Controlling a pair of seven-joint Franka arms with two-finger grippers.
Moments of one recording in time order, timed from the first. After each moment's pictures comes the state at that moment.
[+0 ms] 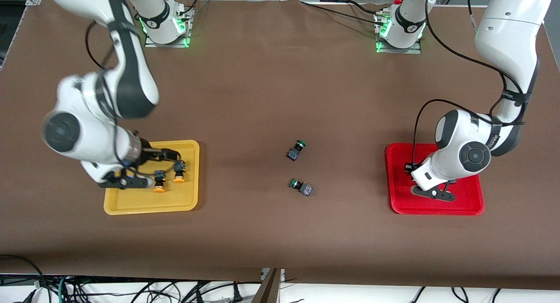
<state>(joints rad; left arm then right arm) 0.16 0.64 -0.27 -1.71 0.24 2.22 -0.02 0.47 0.47 -0.32 -1.36 0.22 1.70 0.14</state>
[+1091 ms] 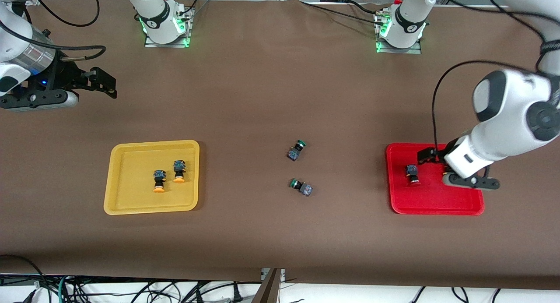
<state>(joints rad) 0.17 0.35 -0.28 -1.58 0.03 1.87 -0.02 0.28 0.04 -0.14 -1.57 0.02 1.58 0.03</state>
